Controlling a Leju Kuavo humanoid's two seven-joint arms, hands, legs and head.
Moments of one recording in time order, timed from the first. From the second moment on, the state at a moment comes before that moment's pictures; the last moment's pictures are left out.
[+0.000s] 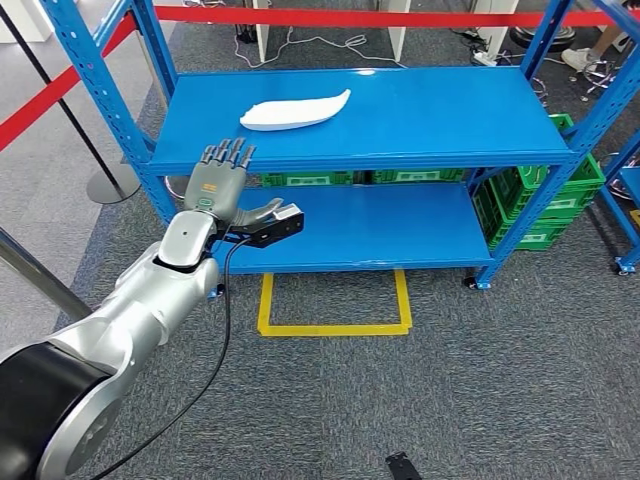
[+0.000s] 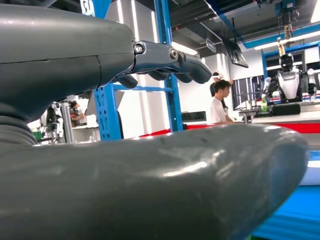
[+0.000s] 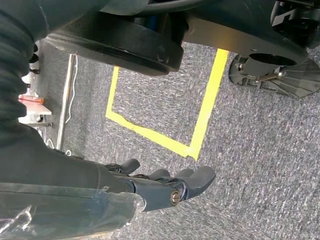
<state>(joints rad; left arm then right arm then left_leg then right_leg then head) -0.99 -0.21 -0.51 -0.30 -1.42 0.45 0.08 -0.13 0.22 -0.90 -0.19 1.23 -0.19 0.09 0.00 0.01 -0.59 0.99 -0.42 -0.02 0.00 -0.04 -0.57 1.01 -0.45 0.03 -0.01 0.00</state>
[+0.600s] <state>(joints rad) -1.00 -0.22 -0.51 -0.31 -1.43 0.45 0.09 -0.14 0.22 -0.90 -0.19 1.23 -0.19 0.09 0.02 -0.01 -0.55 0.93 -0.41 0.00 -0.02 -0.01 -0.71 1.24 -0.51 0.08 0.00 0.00</state>
